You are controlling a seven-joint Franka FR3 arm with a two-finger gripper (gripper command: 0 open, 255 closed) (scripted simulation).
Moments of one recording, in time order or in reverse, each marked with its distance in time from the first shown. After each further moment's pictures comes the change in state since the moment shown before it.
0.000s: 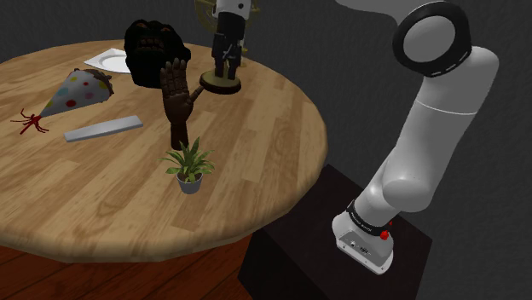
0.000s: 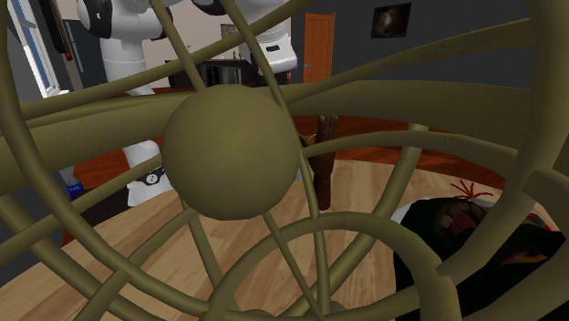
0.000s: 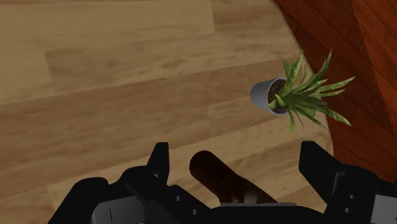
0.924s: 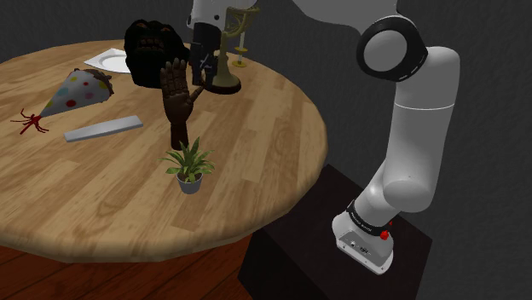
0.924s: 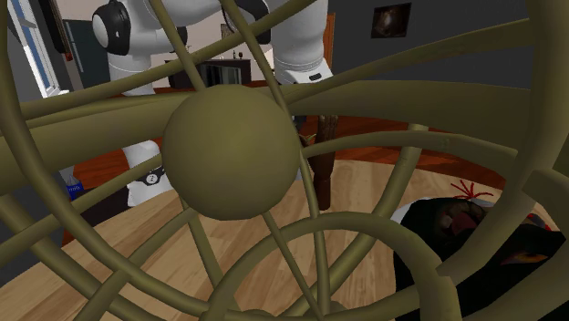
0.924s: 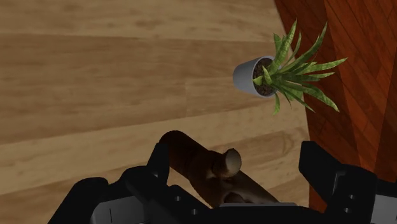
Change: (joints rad) arm 0.019 0.207 0.042 0.197 0.059 -0.023 -0.056
